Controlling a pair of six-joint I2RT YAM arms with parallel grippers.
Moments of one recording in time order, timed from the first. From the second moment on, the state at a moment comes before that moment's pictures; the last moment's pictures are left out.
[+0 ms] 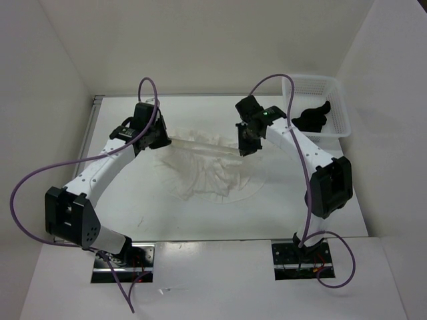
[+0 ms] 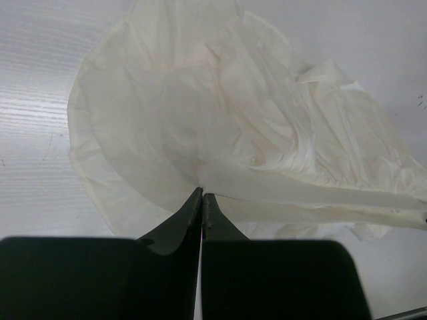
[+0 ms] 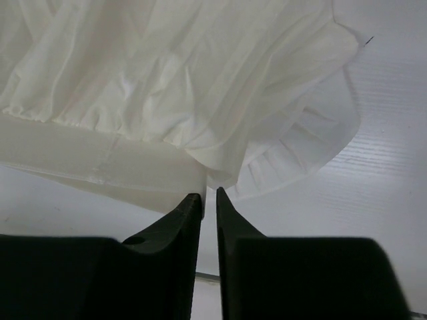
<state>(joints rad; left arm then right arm) -0.30 1.45 1.25 -0.56 -0.04 -0.53 0.49 1.73 1.57 -1.00 0.04 0.46</state>
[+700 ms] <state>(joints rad) -0.30 1.20 1.41 -0.72 0.20 -0.40 0.55 1.43 1.74 -1.05 0.08 0.42</state>
